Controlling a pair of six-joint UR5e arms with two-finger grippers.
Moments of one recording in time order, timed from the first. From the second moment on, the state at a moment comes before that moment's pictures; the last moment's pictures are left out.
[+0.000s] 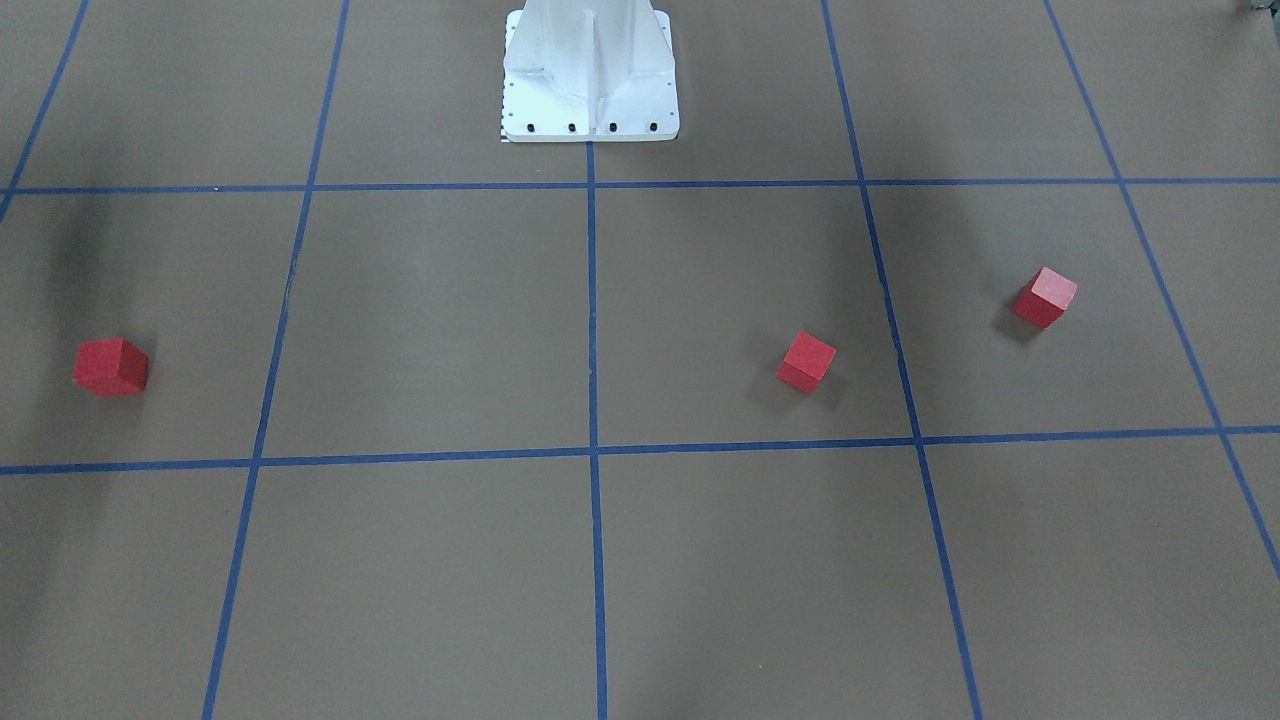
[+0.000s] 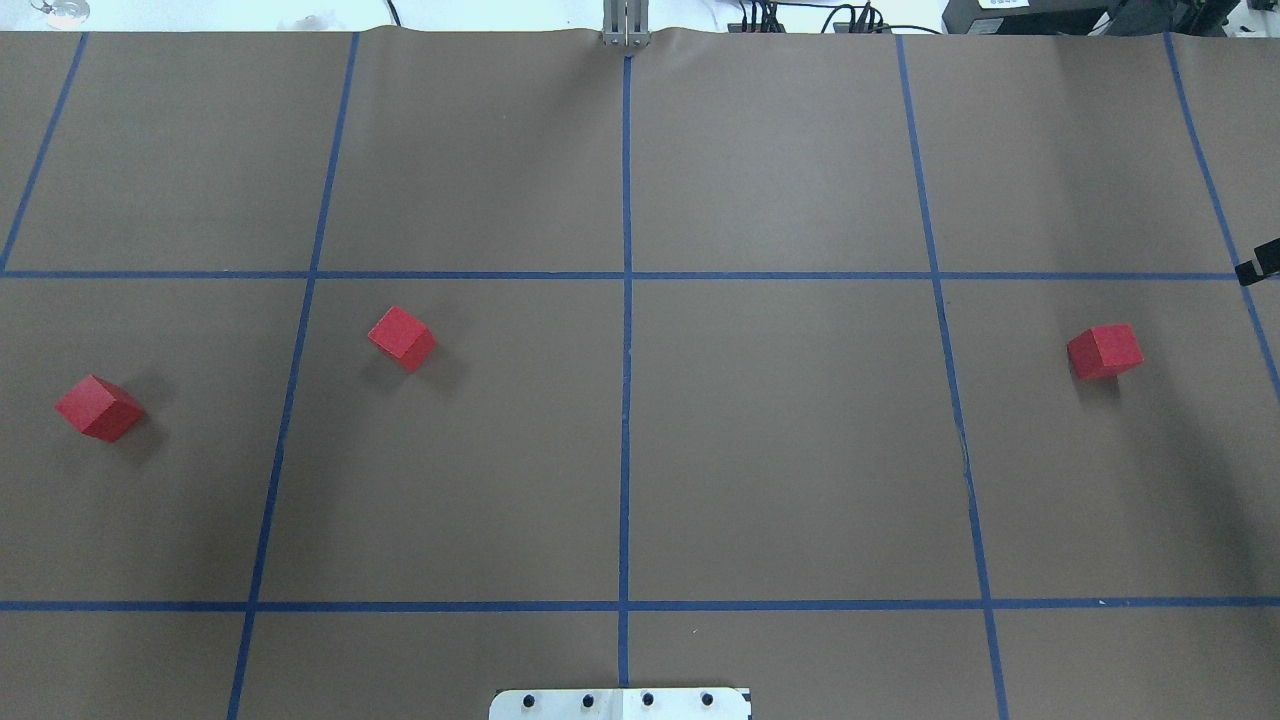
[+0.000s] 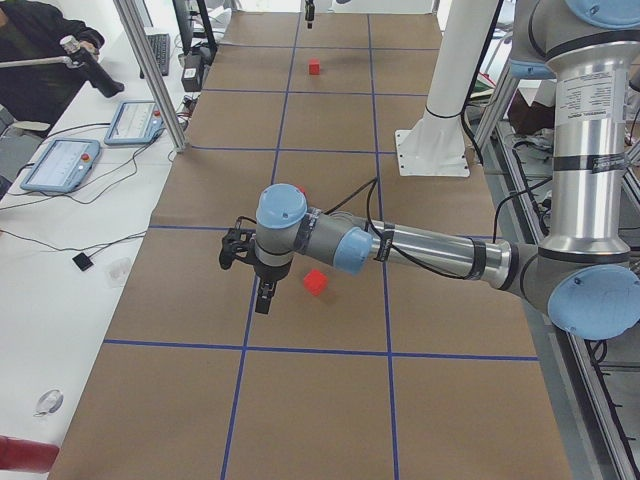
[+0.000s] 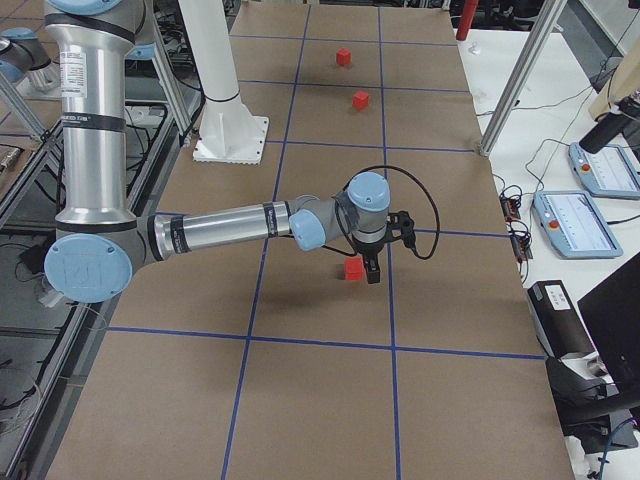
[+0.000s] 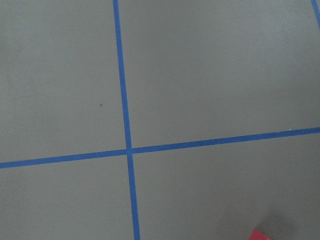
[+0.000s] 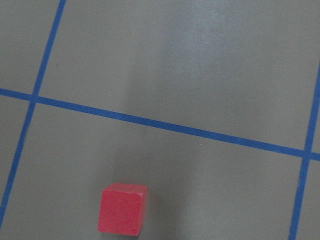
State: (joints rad) left arm -1.50 -1.51 -1.79 -1.77 -2.30 -0.21; right arm 1.34 -1.62 1.77 -1.33 2.33 0.29
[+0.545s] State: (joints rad) left arm -1.50 -1.48 -1.78 -1.77 -2.31 -0.21; right arm 1.35 -1.64 1.76 -1.32 2.33 0.29
